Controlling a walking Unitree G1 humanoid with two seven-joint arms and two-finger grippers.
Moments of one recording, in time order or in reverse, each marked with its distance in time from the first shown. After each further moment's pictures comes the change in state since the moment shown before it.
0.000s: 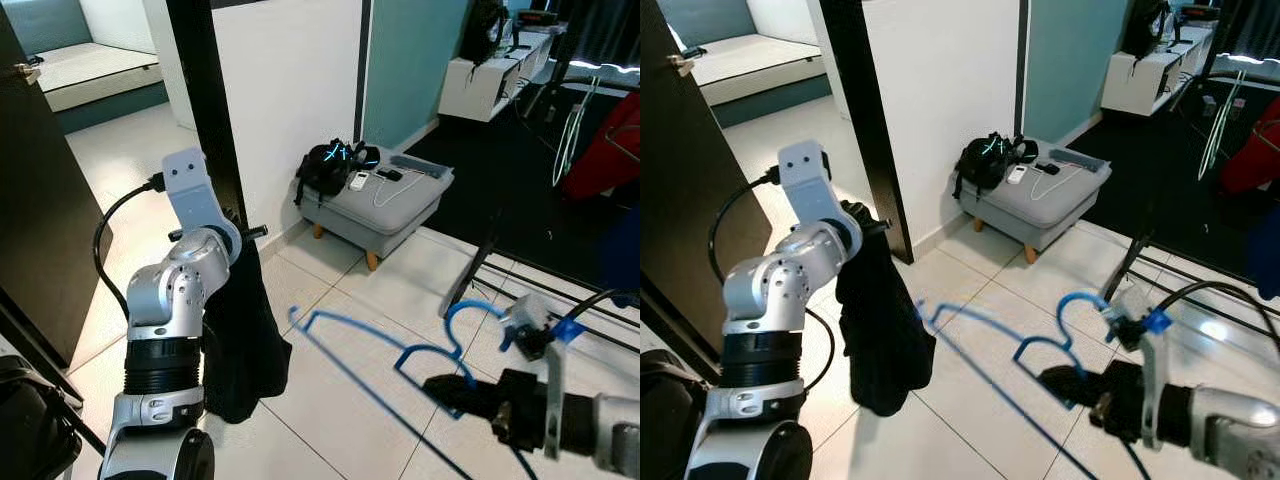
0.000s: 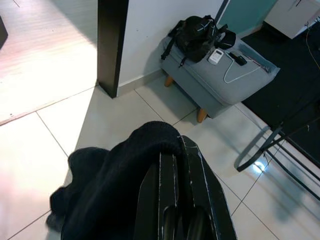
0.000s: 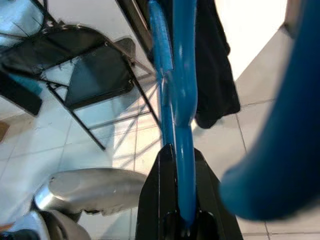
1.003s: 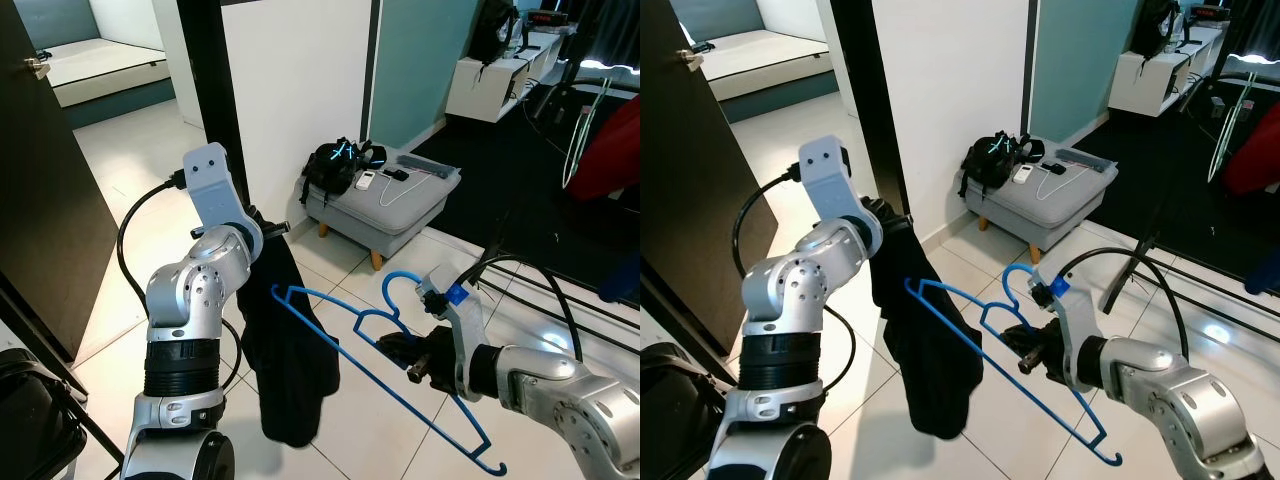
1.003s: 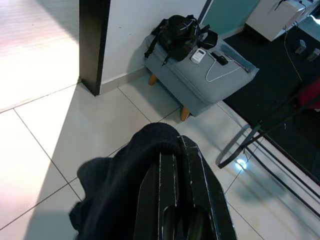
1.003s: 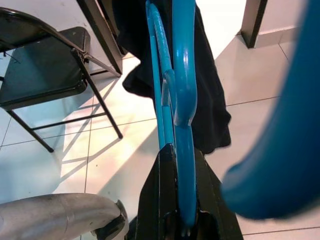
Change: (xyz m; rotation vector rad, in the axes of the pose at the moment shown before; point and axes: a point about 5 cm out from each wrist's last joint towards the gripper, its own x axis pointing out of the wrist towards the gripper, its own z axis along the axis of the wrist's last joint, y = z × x) left arm -0.008 -0.027 -0.003 -0.046 0.009 -0.074; right arm 0.058 -0.020 0.028 -0.121 0.019 -0.208
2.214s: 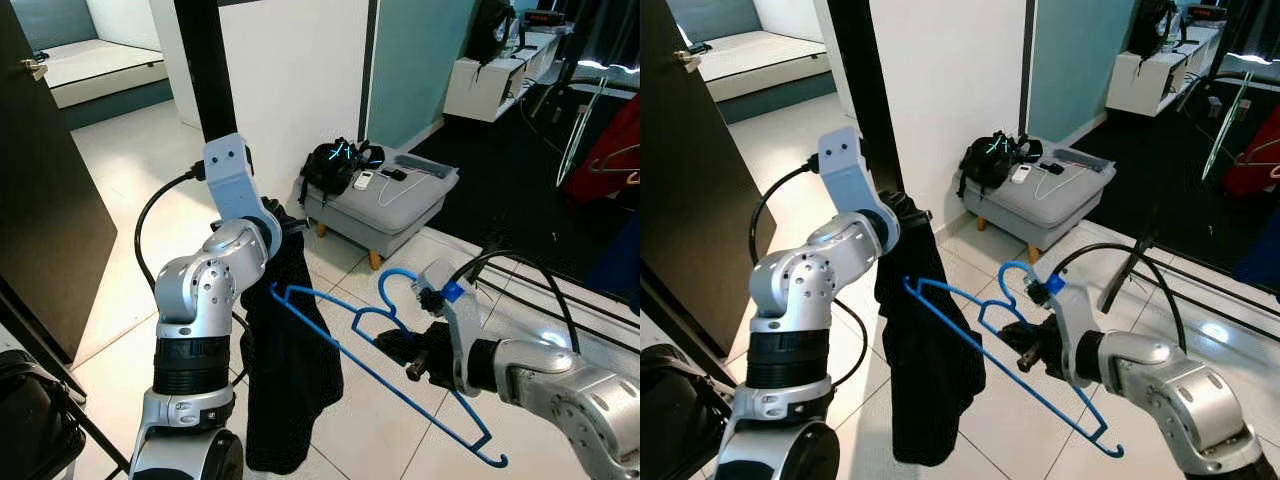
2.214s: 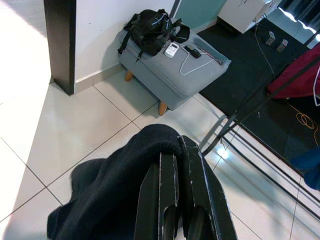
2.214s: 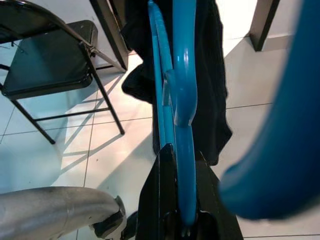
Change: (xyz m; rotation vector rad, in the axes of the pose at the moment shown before) left arm -0.007 -0.025 -0.001 -0.017 0.034 -0.115; right arm 0.003 0.005 0.004 -0.048 0.008 0.051
